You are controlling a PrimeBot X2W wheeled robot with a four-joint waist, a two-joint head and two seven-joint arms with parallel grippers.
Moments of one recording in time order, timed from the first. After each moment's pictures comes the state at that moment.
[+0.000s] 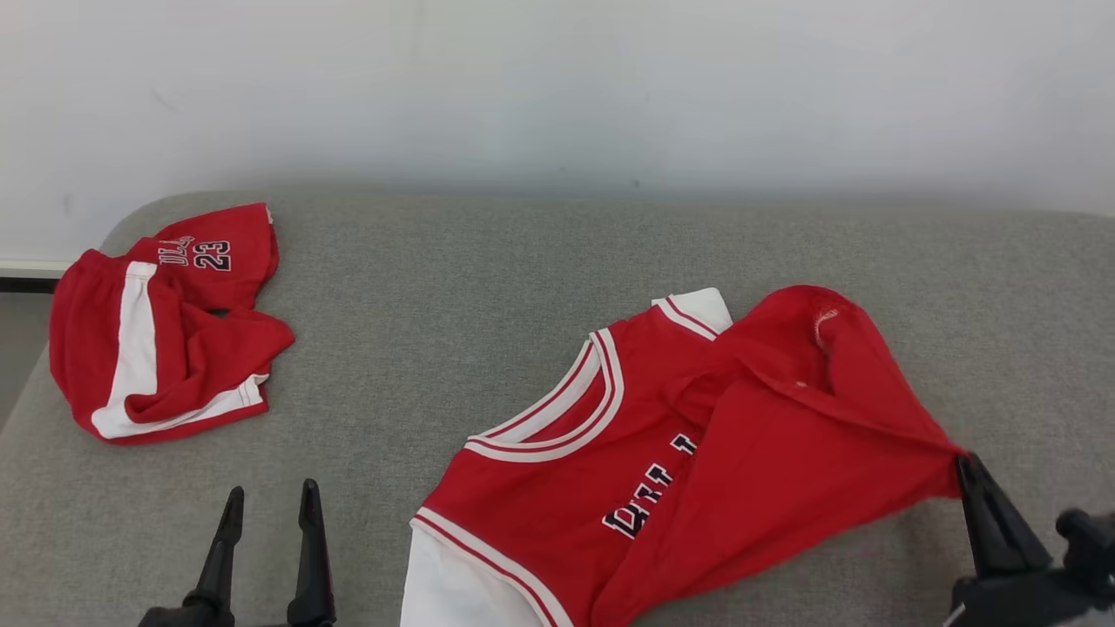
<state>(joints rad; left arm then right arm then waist) 0.05 0.05 0.00 0.05 -0.22 -0.07 -0.26 -0.14 -0.39 0.14 0.39 0.40 0.13 -0.26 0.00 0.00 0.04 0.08</state>
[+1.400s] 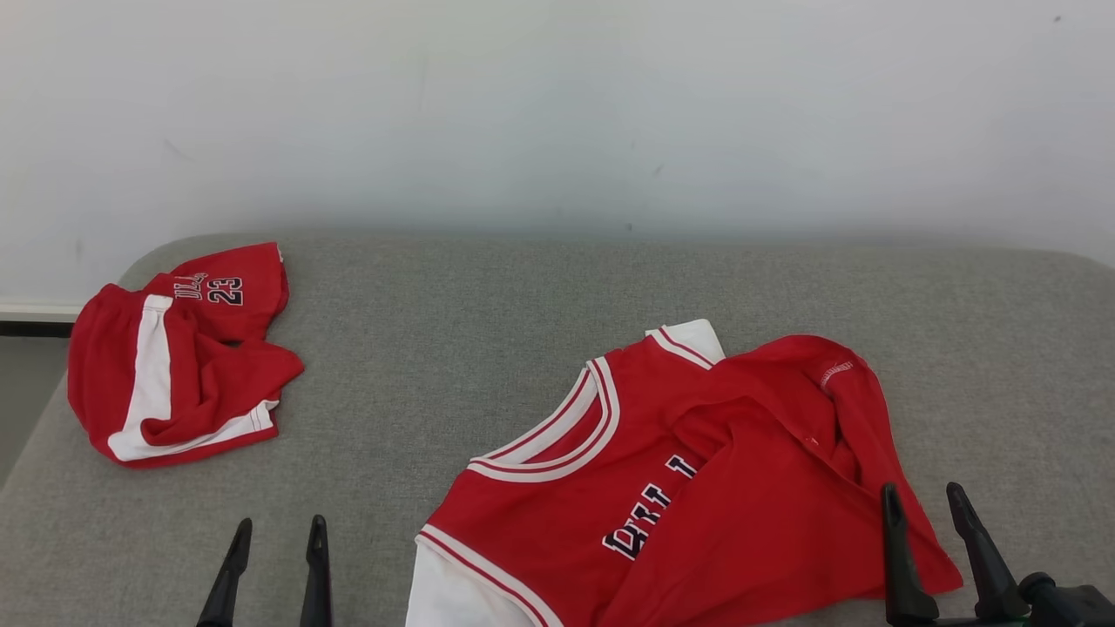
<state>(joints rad) 0.08 0.06 0.02 0.08 -0.15 -0.11 -0.26 0.10 -0.11 0.00 0.08 0.28 0.13 -0.26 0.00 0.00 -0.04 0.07</state>
